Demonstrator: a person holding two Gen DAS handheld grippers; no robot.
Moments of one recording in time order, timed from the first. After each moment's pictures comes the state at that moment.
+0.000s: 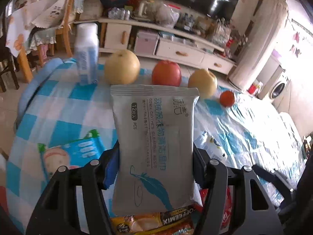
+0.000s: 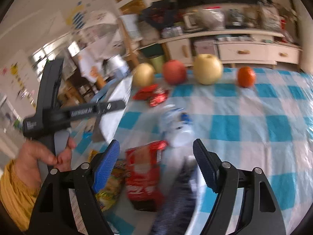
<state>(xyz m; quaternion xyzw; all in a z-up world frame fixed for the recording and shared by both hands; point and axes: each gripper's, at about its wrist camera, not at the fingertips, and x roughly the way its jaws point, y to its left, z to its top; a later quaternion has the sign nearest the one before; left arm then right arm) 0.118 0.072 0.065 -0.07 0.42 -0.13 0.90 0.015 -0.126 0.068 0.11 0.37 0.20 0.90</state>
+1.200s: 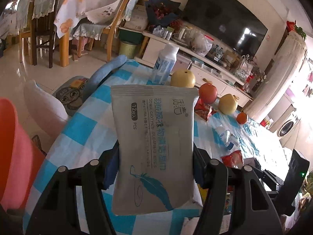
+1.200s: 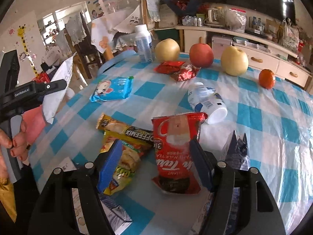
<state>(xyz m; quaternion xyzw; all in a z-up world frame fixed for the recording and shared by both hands) 0.011 0.200 0.074 -0.16 0.36 -0.04 0.92 -0.006 -0.067 0.050 0.00 0.40 0.21 0.89</state>
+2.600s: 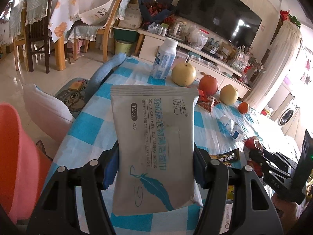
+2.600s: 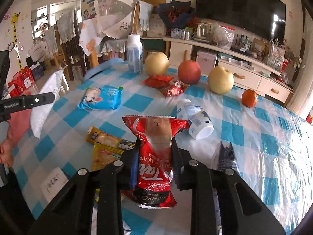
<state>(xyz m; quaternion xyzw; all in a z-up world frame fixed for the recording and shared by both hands) 0.002 0.213 0.066 -0.13 0.37 -0.06 0.92 -0.016 -0.045 0.068 -0.05 0.35 0.14 0.92</state>
